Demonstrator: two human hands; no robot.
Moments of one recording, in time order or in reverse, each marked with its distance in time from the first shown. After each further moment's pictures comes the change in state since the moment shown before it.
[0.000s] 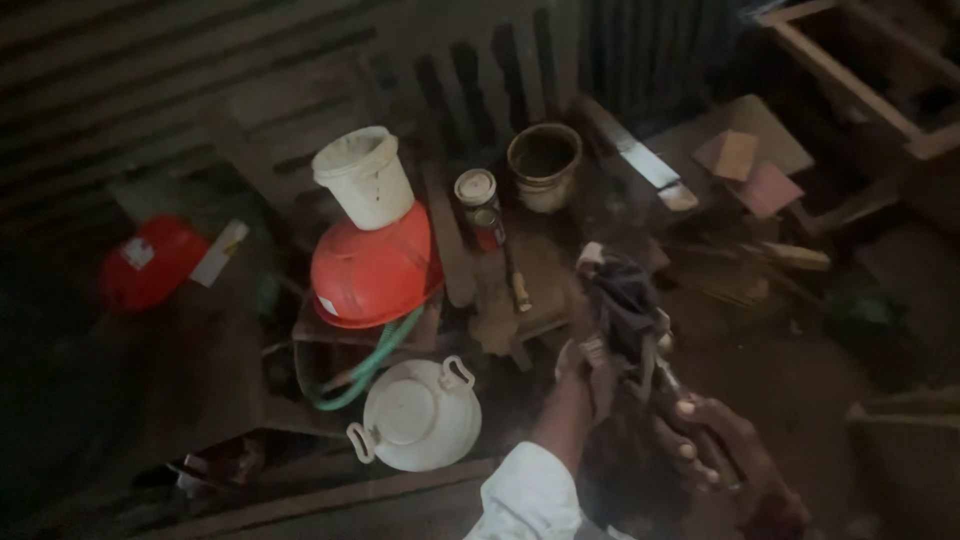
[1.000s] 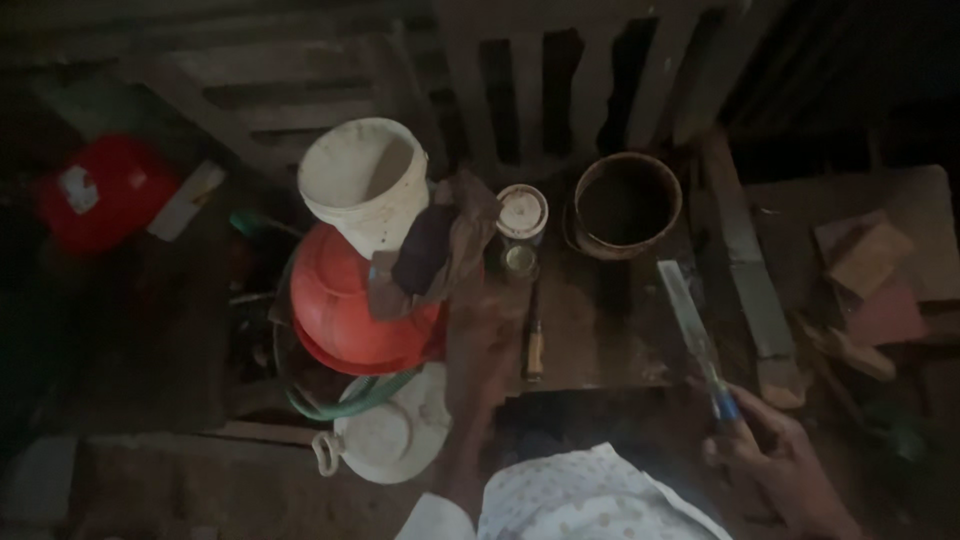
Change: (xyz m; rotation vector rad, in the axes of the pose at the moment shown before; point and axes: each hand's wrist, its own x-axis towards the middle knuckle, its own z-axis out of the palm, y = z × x) left_hand 0.188 0.188 -0.177 0.725 0.218 -0.390; right_hand 0.255 -0.228 -0.101 -0.876 0.557 0.353
